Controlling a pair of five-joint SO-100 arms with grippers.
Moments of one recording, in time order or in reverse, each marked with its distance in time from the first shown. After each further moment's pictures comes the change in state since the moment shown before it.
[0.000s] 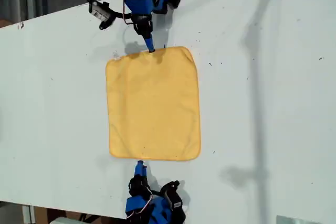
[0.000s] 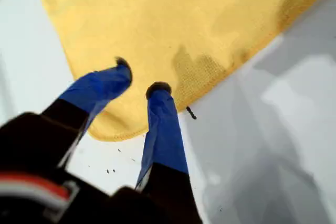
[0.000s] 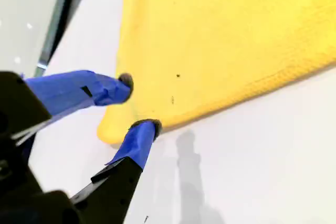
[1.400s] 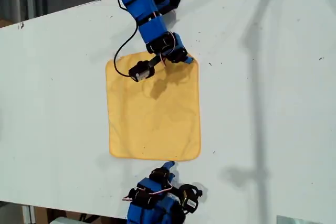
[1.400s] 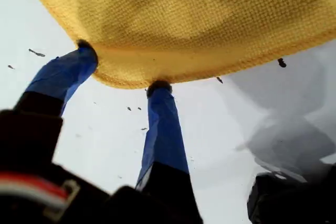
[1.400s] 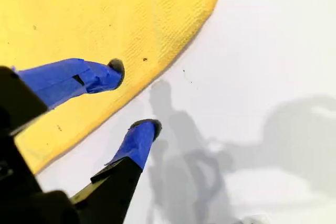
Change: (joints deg) arm 0 35.9 -73.2 -42.0 7.5 -26.4; arm 1 -28.6 -95.7 -52.5 2.3 10.0
